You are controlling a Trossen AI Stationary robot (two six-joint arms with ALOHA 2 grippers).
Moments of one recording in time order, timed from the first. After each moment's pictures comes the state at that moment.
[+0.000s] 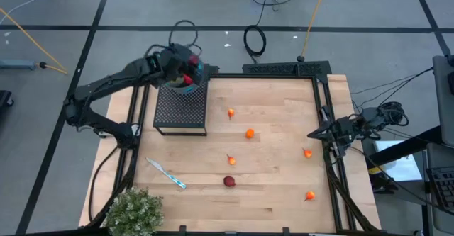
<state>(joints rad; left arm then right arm) 0.46 1.37 1.43 -0.74 -0.45 -0.31 0.44 0.00 0.46 -0.45 0.21 -0.04</state>
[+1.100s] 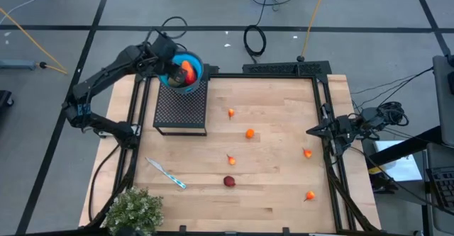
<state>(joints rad) 0.72 1.37 1.44 -1.08 -0.26 -0.22 0.44 0.01 0.46 -0.45 0.29 -0.04</state>
